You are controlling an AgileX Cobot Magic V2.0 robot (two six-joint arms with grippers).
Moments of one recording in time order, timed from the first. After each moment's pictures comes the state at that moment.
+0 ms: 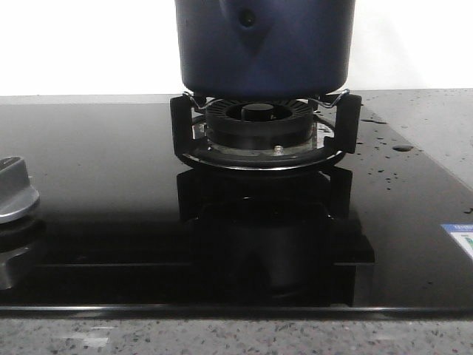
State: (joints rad) left arm -0.25 0.78 -0.94 -1.35 0.56 1.36; right arm 0.43 1.53 -1.37 -1.11 0.11 -0.64
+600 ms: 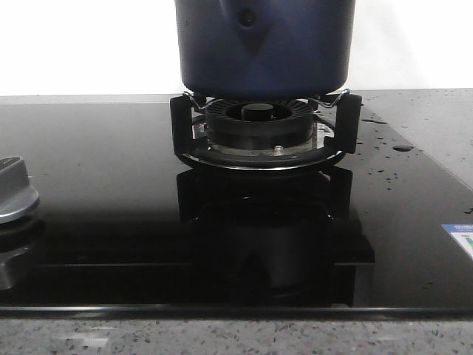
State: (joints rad) left arm -0.25 0.78 -0.94 -1.35 0.56 1.36; right arm 0.43 1.53 -1.40 -1.32 0.10 -0.64
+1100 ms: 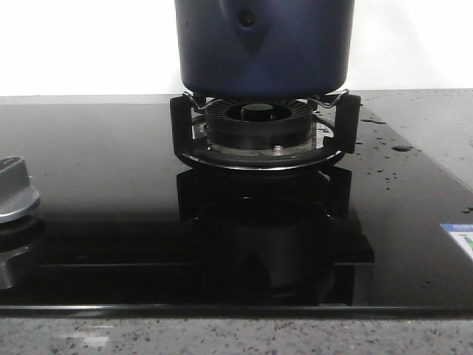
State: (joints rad) left arm -0.25 0.78 -0.94 -1.35 0.56 1.36; right arm 0.43 1.53 -1.46 -1.08 0.18 -0.24
